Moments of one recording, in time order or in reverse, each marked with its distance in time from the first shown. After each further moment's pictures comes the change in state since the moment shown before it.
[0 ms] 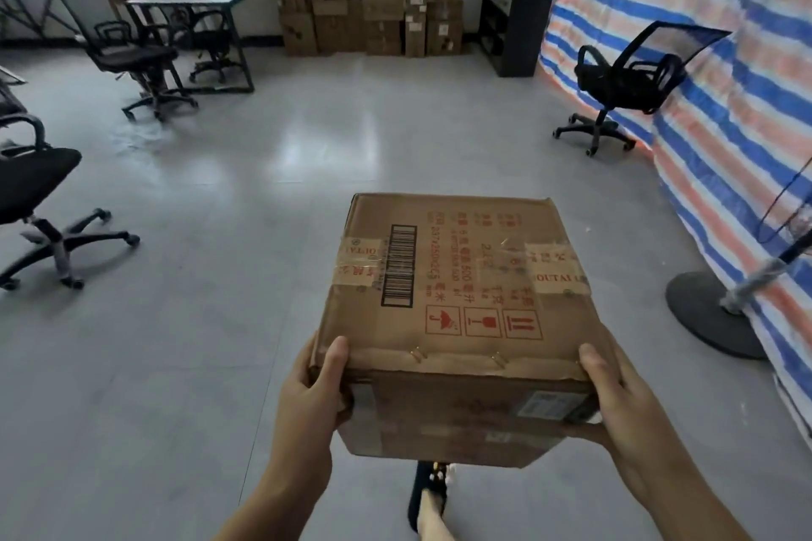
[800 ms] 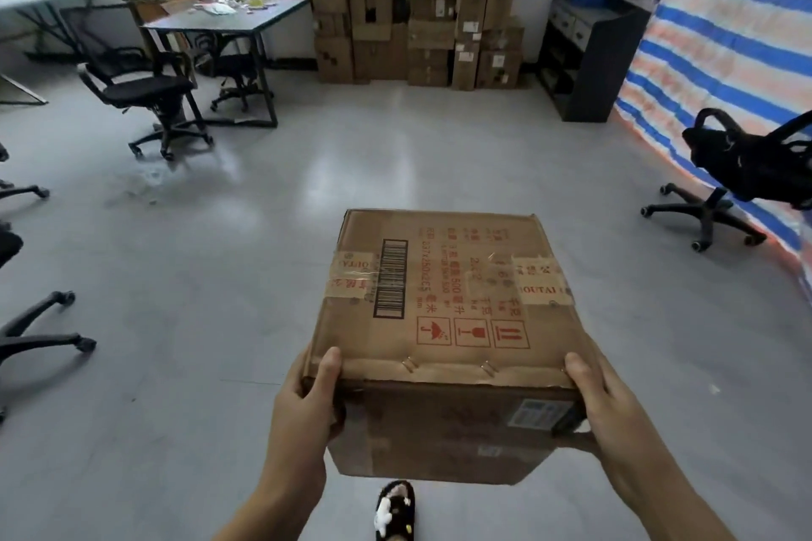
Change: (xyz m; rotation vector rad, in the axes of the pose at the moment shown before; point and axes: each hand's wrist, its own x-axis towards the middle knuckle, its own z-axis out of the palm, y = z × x) left_hand 0.639 0.180 0.186 -0.034 0.142 0.009; right_hand 0.618 -0.197 0.318 -0.078 -0.156 -0.001
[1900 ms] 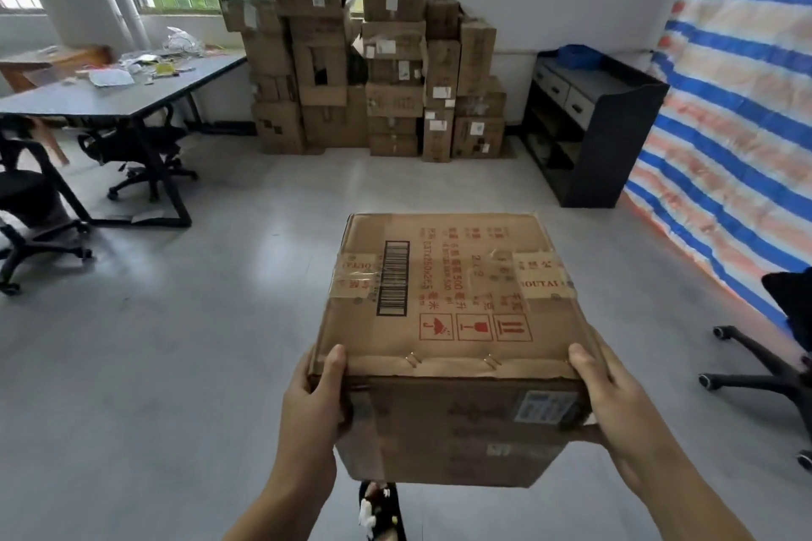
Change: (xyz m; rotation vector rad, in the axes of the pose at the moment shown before) left_hand 0.738 0.231 0.567 -0.038 -0.074 0.033; right_hand 0.882 -0.343 0.066 -0.064 0.058 -0.059
